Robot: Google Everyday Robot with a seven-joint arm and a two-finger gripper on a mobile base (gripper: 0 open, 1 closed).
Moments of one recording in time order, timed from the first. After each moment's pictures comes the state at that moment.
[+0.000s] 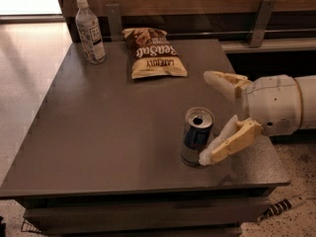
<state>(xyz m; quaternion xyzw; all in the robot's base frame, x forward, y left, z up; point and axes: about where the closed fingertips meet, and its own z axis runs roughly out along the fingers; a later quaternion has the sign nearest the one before) 0.410 -0.082 0.939 -0.54 0.61 0.34 0.47</state>
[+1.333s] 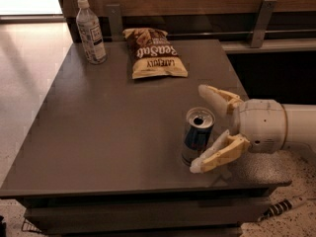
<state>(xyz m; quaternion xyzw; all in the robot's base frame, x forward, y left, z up) 0.410 -0.071 0.912 -0.48 0.58 0.40 0.52</state>
